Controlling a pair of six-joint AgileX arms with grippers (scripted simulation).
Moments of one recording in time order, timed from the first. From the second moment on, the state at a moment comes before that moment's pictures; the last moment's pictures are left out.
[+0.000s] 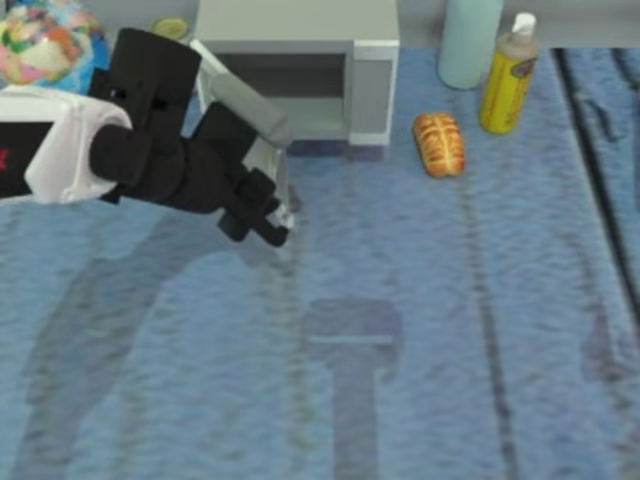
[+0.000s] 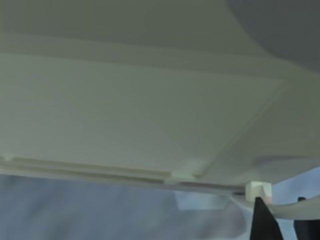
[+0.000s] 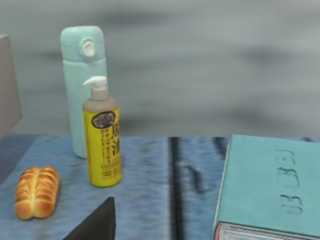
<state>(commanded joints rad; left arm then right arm) -0.38 1.81 1.10 -0.21 0.33 0.36 0.00 0.00 0.00 0.00 0.00 0.00</state>
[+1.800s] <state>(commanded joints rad) -0.37 1.81 1.09 -0.23 0.36 0.40 0.00 0.00 0.00 0.00 0.00 0.00</state>
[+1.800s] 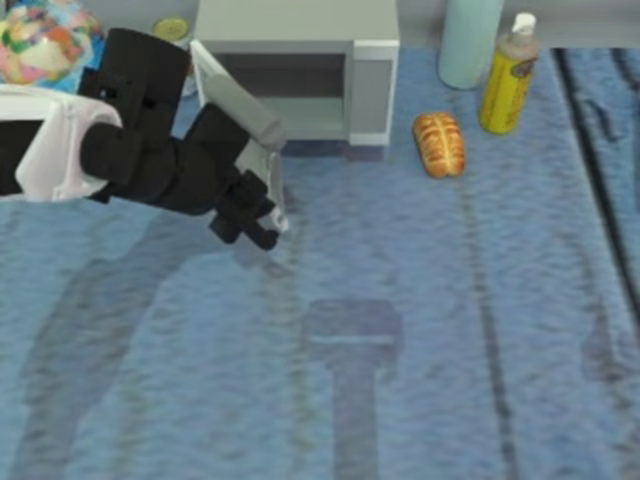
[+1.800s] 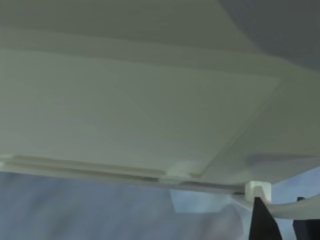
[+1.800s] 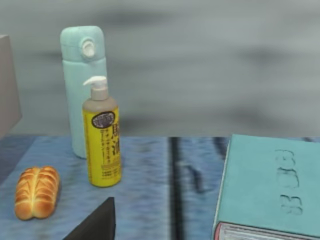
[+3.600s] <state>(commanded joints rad) -0.33 1.80 1.09 -0.26 0.41 0.48 0.00 0.00 0.00 0.00 0.00 0.00</state>
